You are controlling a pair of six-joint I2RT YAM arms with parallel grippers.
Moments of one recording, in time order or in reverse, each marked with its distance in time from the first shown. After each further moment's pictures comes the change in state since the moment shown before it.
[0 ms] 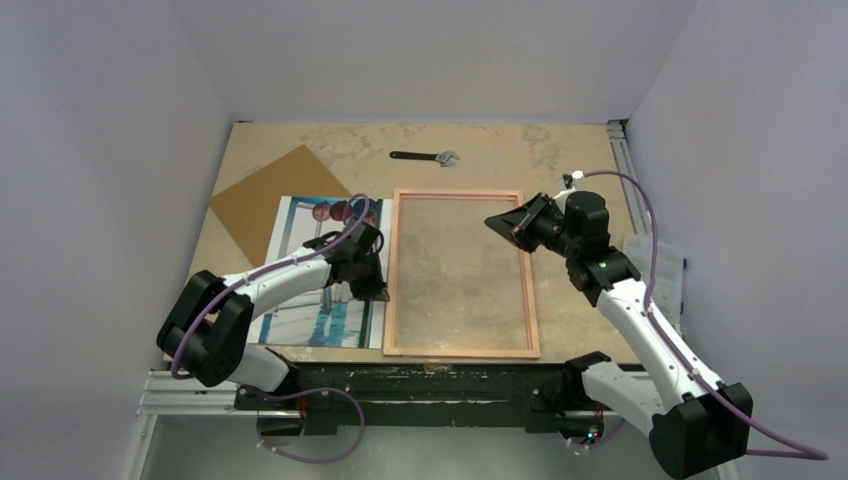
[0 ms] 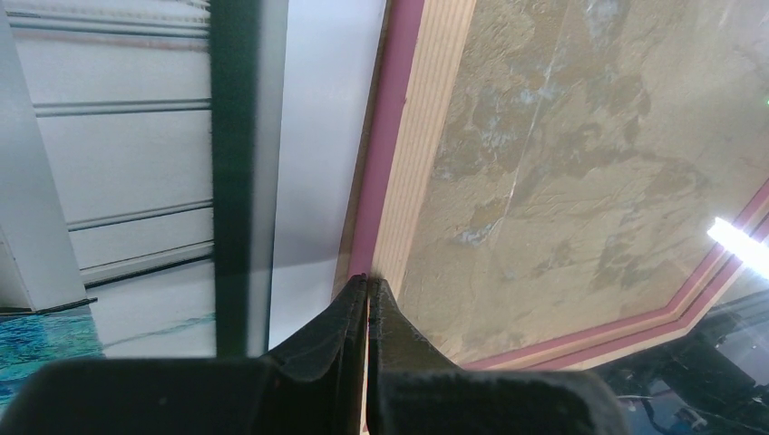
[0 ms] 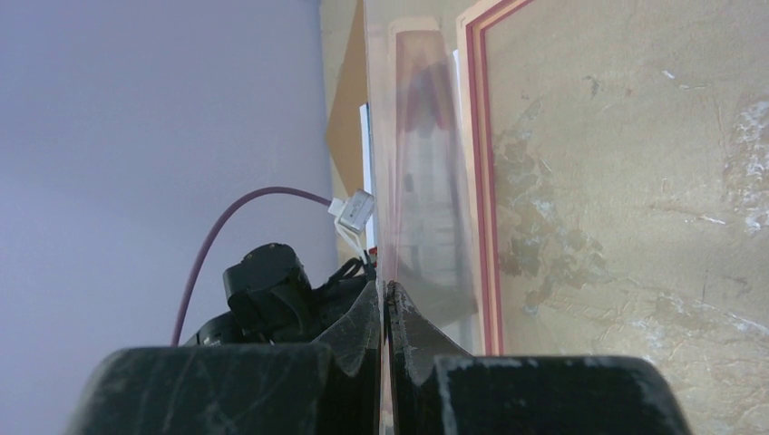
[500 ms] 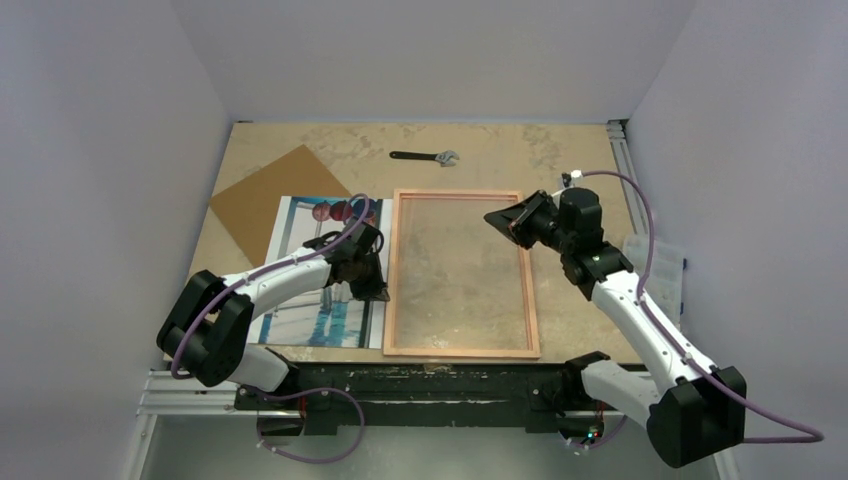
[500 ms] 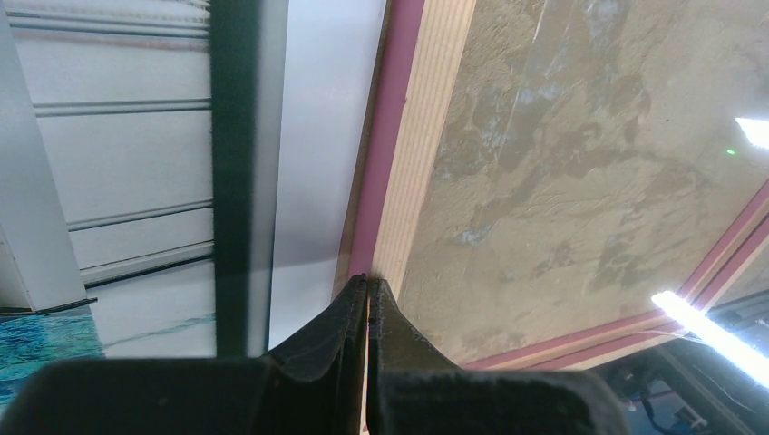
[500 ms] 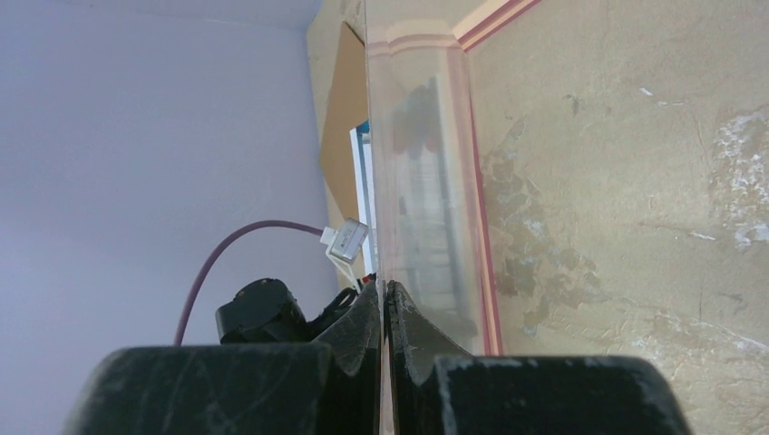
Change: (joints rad) left arm 0.000 0.001 0.000 0.000 0.000 0.000; right arm 0.000 0.056 0.000 0.044 0.049 0.048
